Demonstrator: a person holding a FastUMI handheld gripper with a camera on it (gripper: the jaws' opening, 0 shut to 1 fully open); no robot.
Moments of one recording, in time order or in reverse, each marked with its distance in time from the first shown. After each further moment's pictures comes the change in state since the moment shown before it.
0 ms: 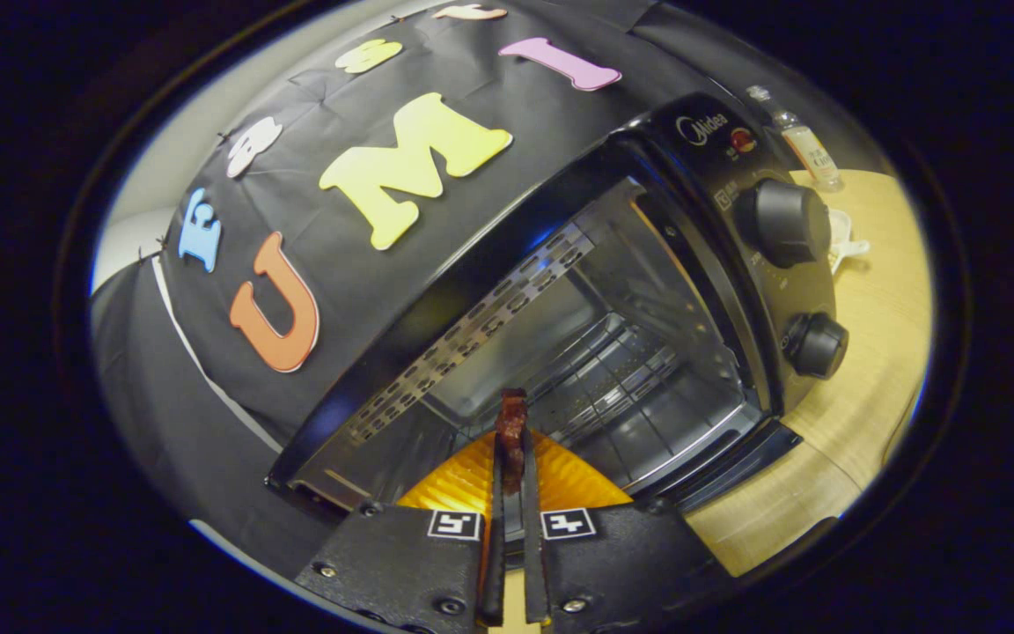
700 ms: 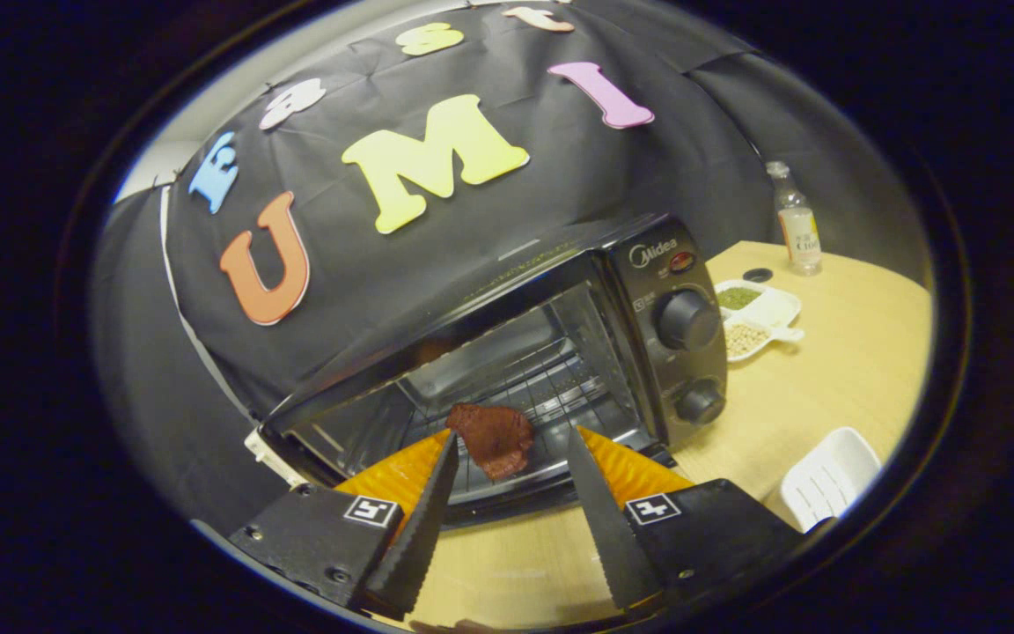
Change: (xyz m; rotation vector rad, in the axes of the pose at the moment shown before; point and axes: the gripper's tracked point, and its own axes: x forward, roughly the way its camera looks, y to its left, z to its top) arm -0.092 -0.018 0.011 -0.282 0.020 -0.123
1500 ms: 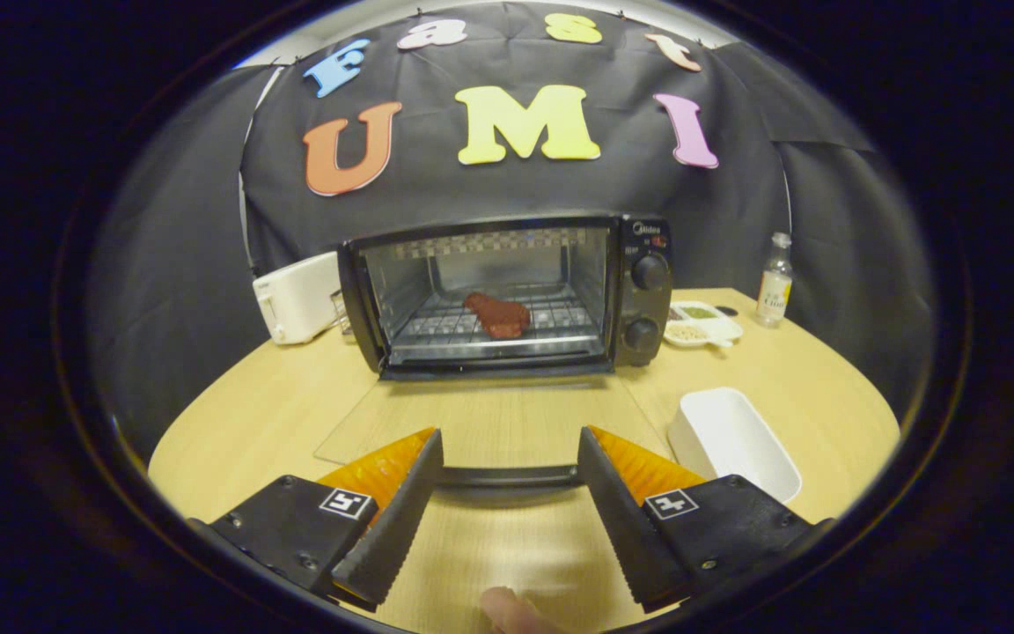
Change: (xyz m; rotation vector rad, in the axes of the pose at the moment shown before) arm -0.108 -0.024 -0.109 -0.352 0.148 -0.089
